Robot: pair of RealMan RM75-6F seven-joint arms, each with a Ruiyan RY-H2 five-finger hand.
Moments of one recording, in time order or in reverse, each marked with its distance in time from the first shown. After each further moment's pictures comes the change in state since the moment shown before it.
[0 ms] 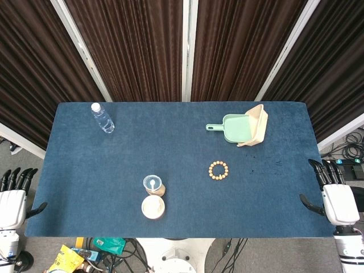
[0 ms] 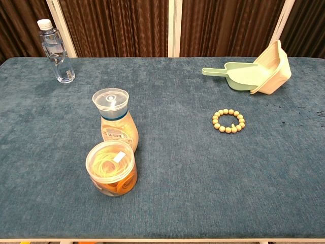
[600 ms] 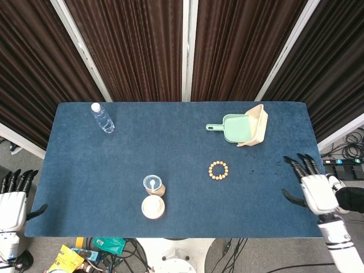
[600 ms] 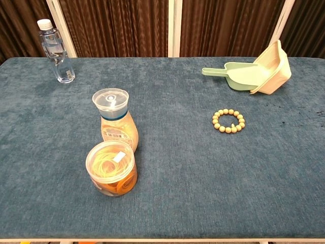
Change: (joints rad) left arm 0.011 0.009 0.004 -0.030 0.005 -0.001 0.015; right arm 0.108 -0.041 0.041 0.044 -0.059 -0.167 0.037
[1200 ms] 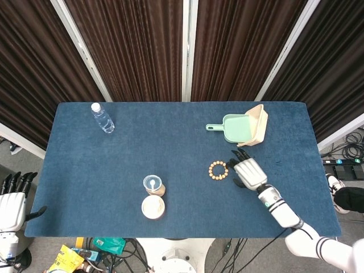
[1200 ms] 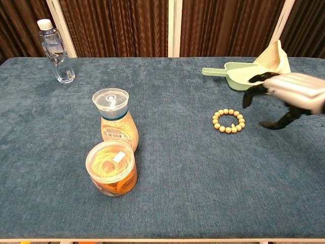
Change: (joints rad) left arm -0.001 -0.002 0.000 0.029 -0.033 -0.050 -0.051; right arm 0.330 -0.431 0.033 0.449 -0.003 -0.399 -0.146
